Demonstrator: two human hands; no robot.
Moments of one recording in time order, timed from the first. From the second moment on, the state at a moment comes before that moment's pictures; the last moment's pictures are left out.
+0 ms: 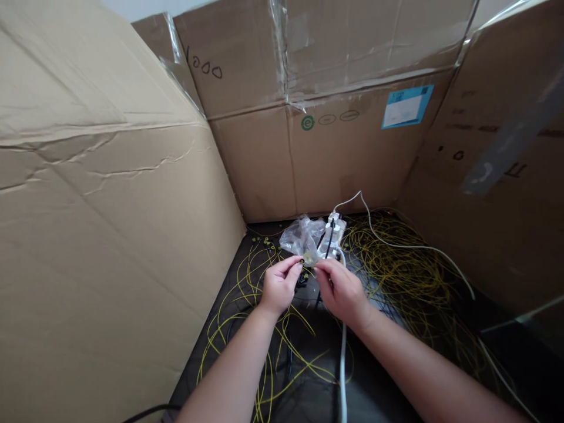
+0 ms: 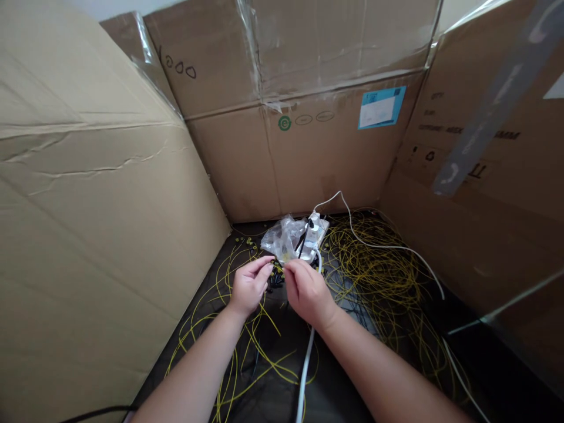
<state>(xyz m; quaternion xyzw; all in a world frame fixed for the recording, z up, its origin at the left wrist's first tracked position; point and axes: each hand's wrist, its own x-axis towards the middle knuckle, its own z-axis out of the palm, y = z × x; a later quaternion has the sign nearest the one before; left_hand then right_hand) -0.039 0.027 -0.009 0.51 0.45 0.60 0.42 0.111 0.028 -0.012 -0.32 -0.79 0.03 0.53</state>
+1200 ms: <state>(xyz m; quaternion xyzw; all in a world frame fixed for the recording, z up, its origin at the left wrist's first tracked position) -0.036 0.019 -0.002 0.58 0.44 0.52 0.45 0.102 0.022 -0.008 -0.40 -0.77 0.16 0.47</state>
